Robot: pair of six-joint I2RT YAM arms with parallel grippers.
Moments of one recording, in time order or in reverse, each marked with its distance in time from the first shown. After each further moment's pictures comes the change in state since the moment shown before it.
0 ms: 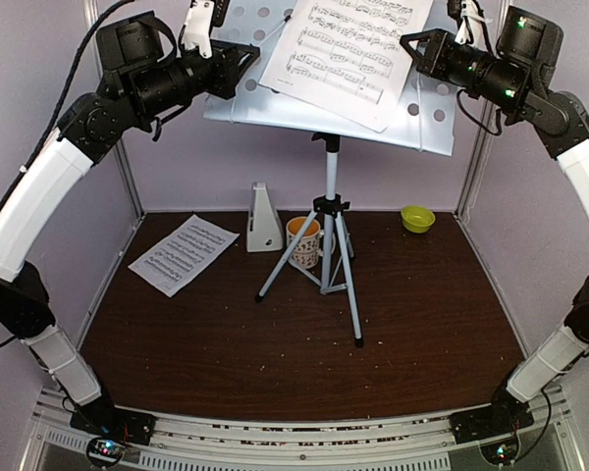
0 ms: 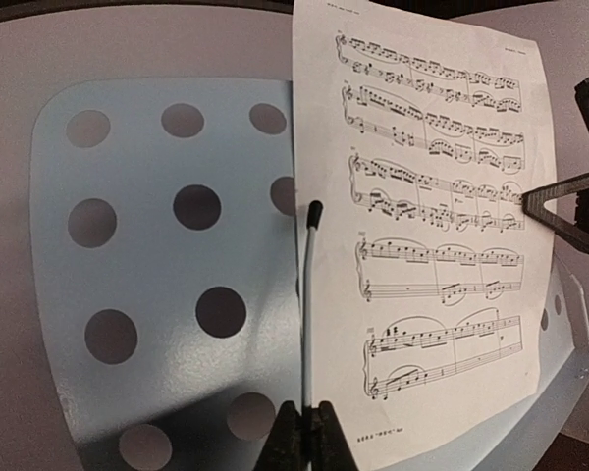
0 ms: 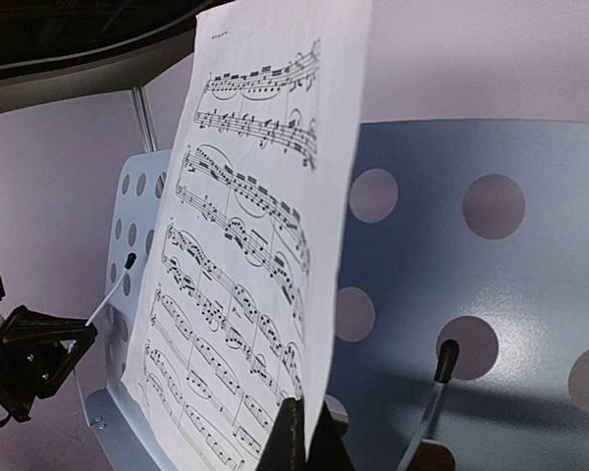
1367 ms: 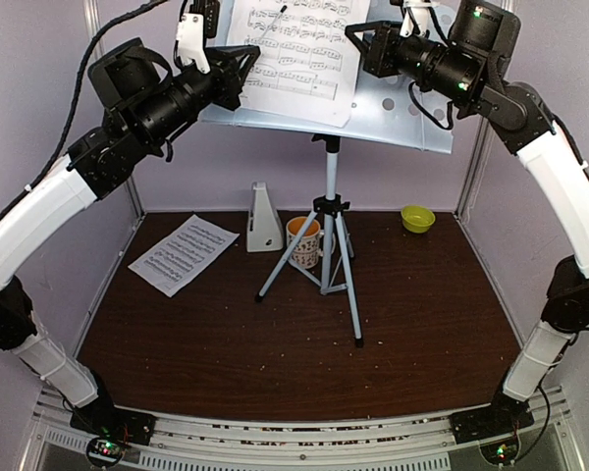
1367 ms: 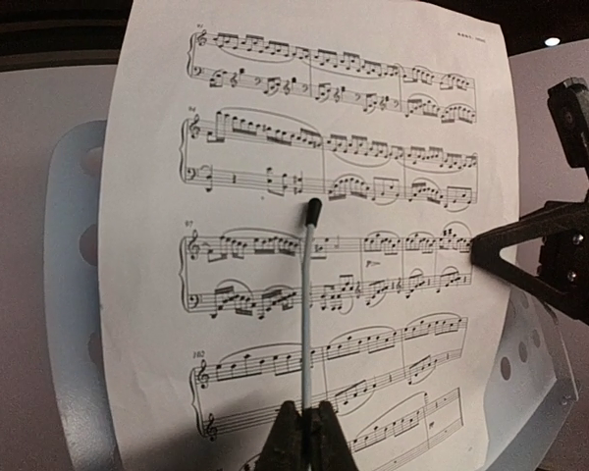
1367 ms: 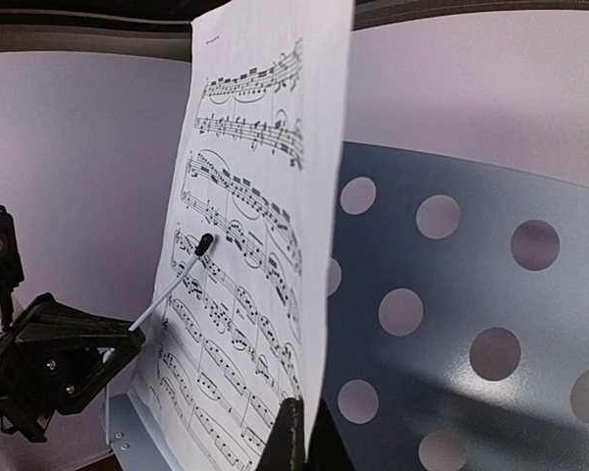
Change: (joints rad) left arm -0.044 -0.135 -0.362 0.429 -0.012 0.035; right arm 0.163 0.172 0.154 0.082 0.013 -0.232
